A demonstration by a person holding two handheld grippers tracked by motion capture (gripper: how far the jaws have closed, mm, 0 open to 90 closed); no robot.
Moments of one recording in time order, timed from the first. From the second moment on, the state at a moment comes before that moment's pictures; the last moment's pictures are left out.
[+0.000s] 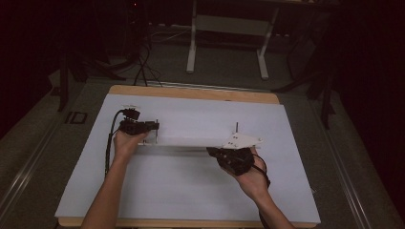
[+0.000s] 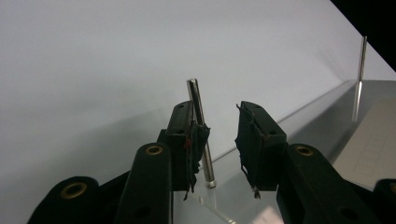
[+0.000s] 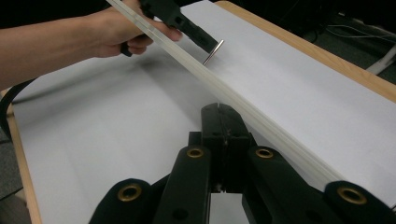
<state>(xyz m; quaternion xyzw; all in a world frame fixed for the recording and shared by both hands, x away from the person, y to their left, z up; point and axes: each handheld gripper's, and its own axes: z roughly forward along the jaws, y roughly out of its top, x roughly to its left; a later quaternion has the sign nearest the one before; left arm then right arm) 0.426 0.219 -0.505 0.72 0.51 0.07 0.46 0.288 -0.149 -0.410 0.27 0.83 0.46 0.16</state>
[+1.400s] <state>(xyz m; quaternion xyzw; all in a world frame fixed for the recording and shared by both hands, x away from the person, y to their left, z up) 0.344 0.255 -0.465 0.73 0.43 0.17 0.50 0.319 -0.157 -0.391 0.30 0.81 0.47 0.16</state>
